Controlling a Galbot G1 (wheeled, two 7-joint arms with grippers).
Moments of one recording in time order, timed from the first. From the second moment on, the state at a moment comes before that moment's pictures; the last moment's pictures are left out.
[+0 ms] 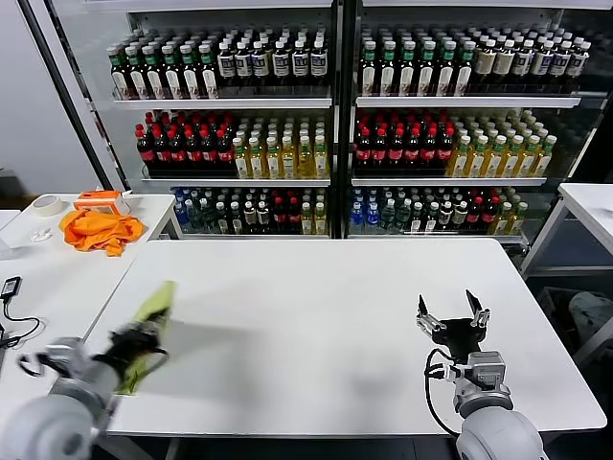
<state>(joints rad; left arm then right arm) 1.43 -0.94 -0.65 -2.19 -0.89 0.56 -0.22 -1.35 1.08 0.41 2.20 0.30 -0.45 0.39</state>
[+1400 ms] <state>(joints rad) 1.30 -1.20 -0.40 -2.17 -0.64 0.42 -0.13 -1.30 1.13 0.25 2.15 0.50 -0.51 0.34</state>
